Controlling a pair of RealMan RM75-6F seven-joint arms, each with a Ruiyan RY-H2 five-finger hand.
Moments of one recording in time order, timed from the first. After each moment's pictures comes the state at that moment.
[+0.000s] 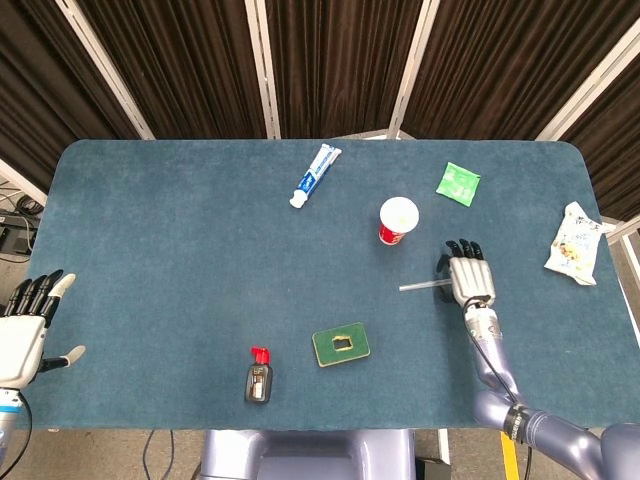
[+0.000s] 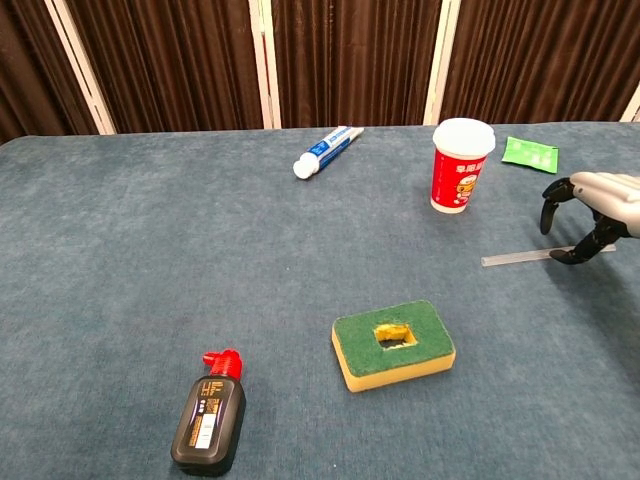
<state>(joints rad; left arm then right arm) -0.12 -1.13 -0.03 -1.64 1.47 1.43 0.05 0.58 -1.68 0.26 -1.10 -0.99 0.96 -0.31</state>
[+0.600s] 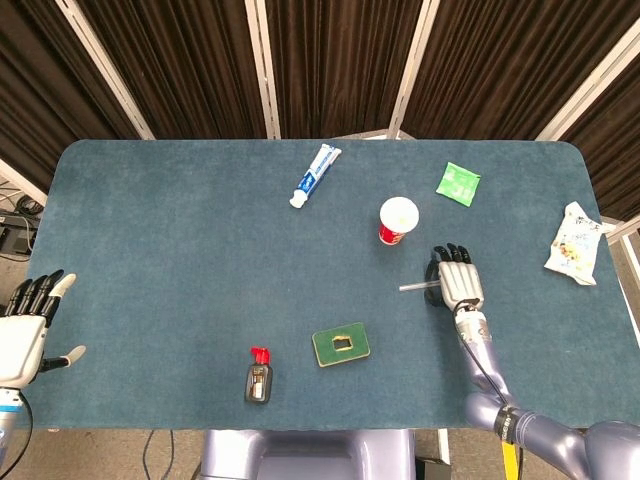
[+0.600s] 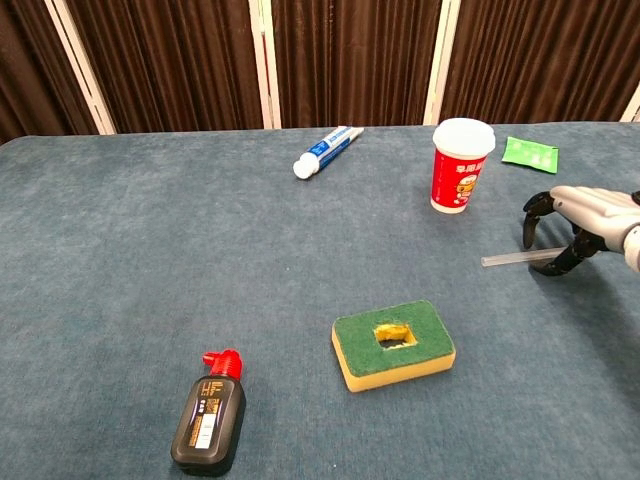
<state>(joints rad) -0.12 -1.13 -0.03 -1.64 1.47 1.43 0.05 0.59 -1.74 0.24 -1.05 -1.02 0.94 -0.26</state>
